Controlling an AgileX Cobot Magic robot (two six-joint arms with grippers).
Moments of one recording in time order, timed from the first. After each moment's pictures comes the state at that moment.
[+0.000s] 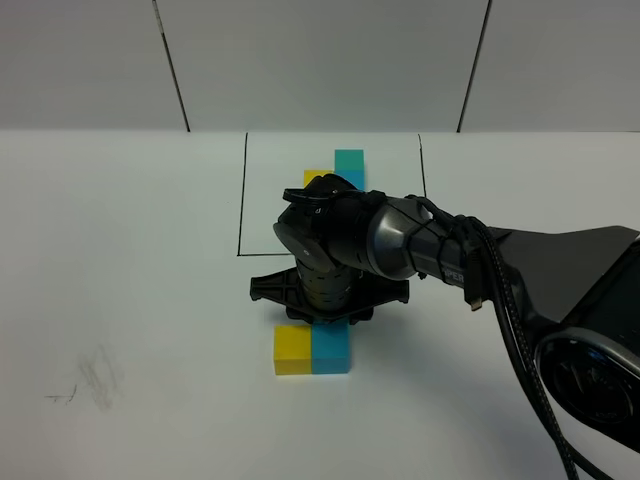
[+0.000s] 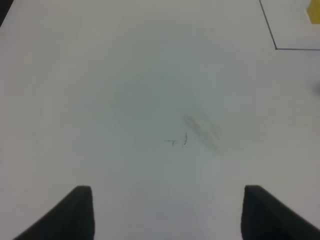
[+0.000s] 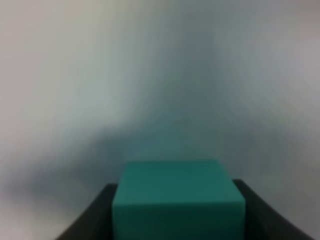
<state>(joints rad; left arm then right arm) -0.08 -0.01 -0.51 0.11 1.07 -0.11 0.77 2.29 -1.71 -0.24 0.90 0.96</state>
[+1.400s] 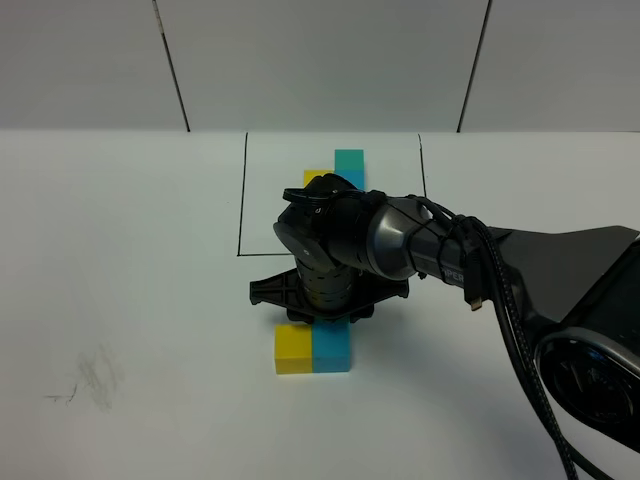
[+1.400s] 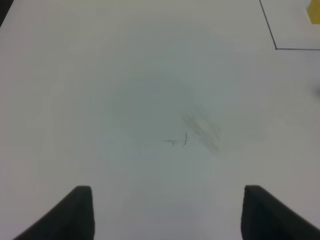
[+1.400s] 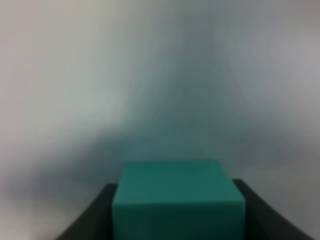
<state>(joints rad) -0.08 -0.01 -0.51 0.11 1.07 -0.11 0.77 2.29 -1.71 -0.24 0.91 0.91</state>
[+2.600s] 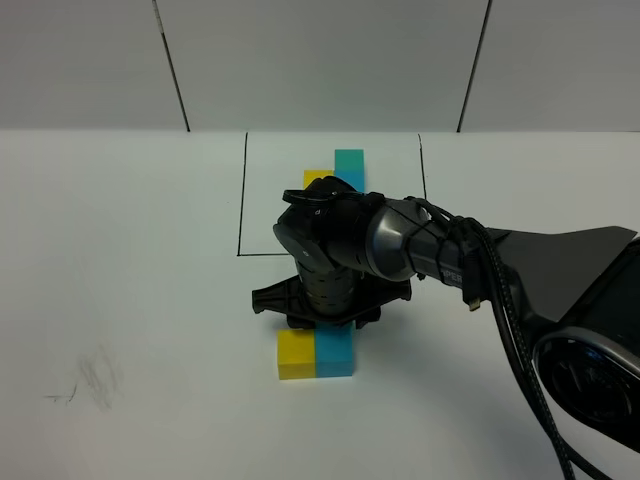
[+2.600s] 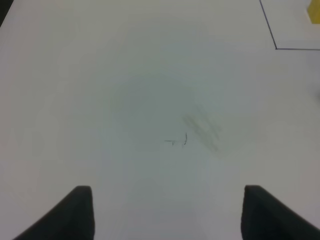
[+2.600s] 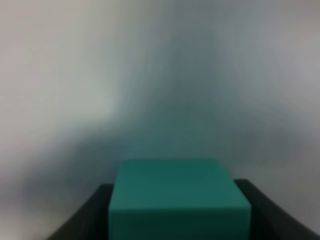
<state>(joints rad) -0.08 -0.01 -0.51 0.11 1.07 -0.11 0.77 2.29 -1.71 -0.23 0.93 0.87</state>
